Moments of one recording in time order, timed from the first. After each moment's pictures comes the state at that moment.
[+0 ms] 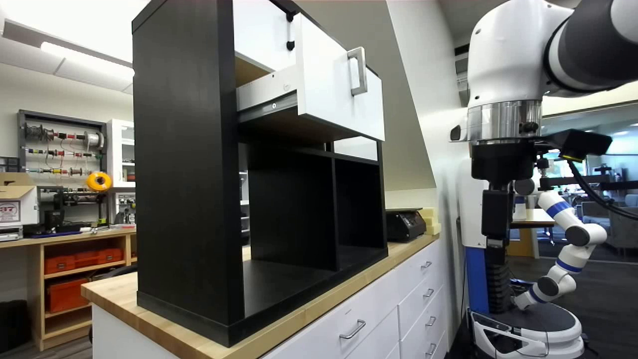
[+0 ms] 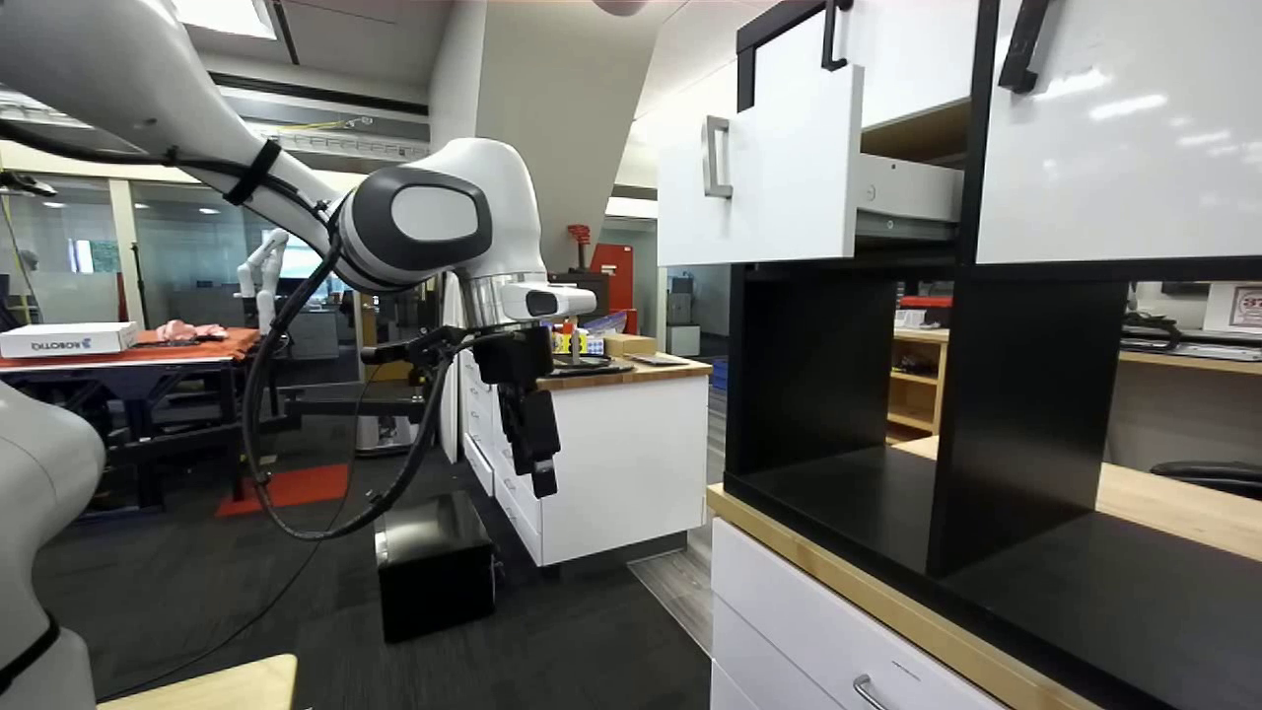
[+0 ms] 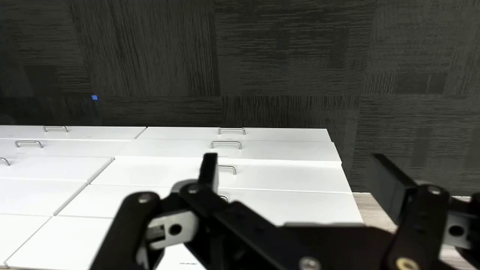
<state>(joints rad) 0.00 -0.54 0.17 -2.63 -0.06 2.20 0.25</state>
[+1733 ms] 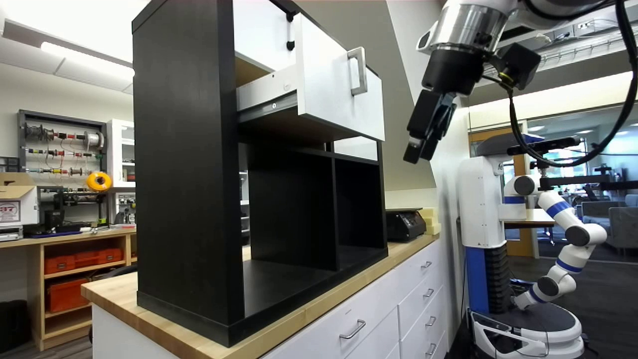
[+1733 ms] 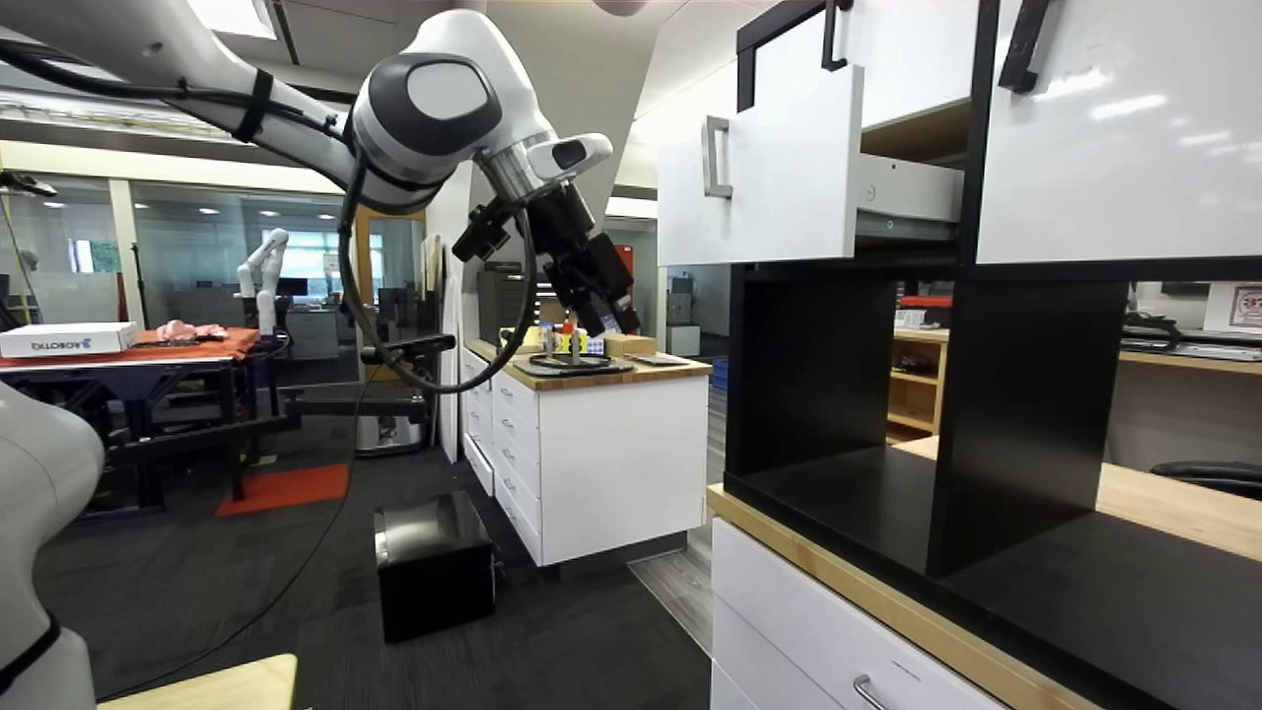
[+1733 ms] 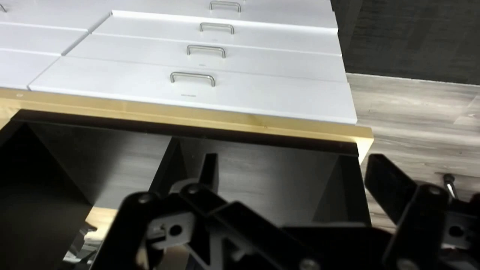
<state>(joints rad) 0.00 -0.55 0.17 -2.38 -0.17 2.31 0.24</state>
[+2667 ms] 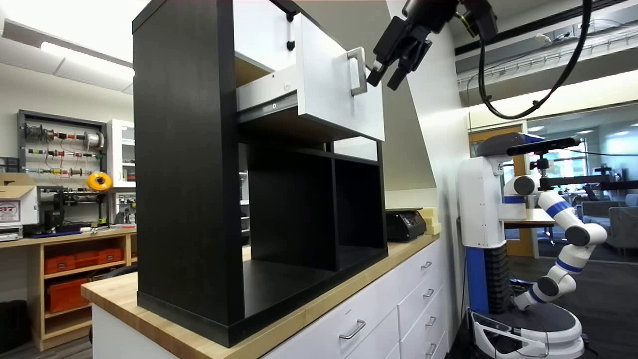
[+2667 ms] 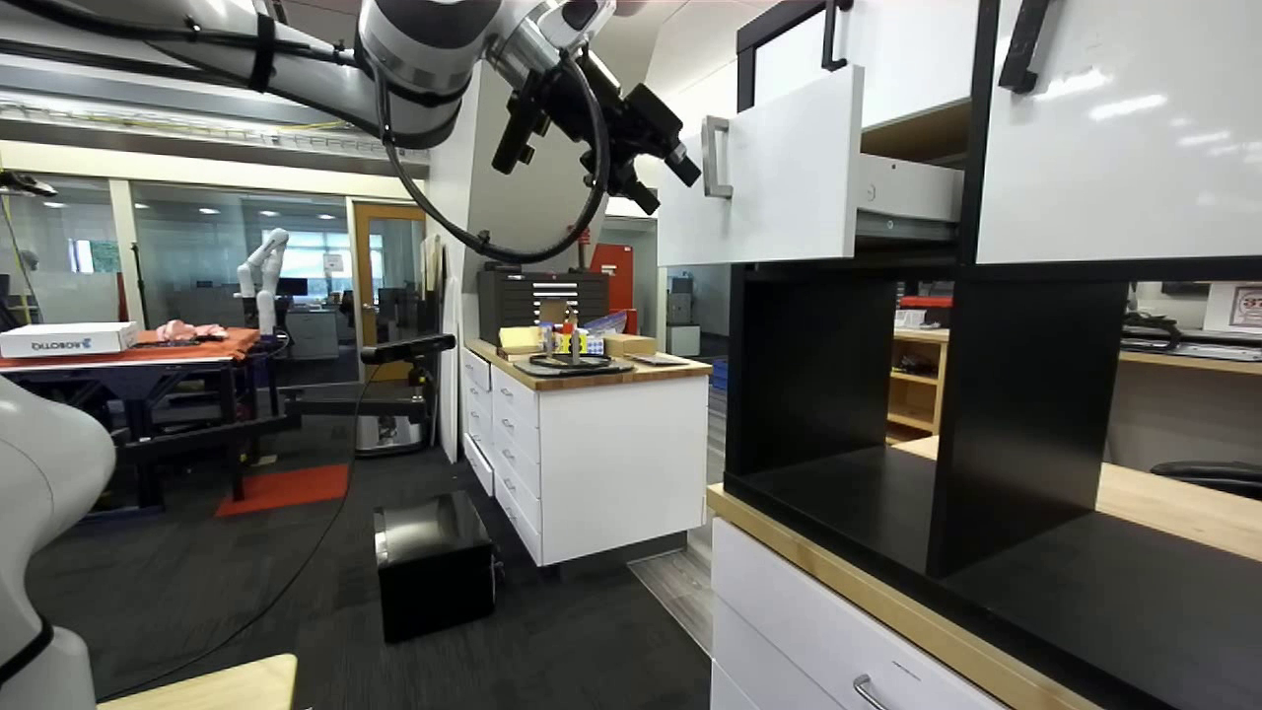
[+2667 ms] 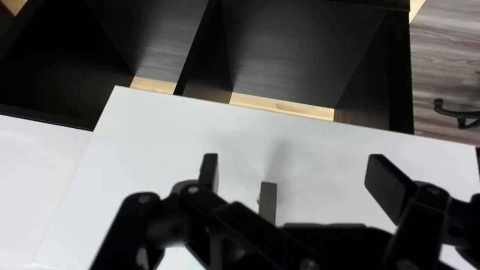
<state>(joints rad) -0.07 -0.53 0.17 -2.17 -0.30 2.45 0.24</state>
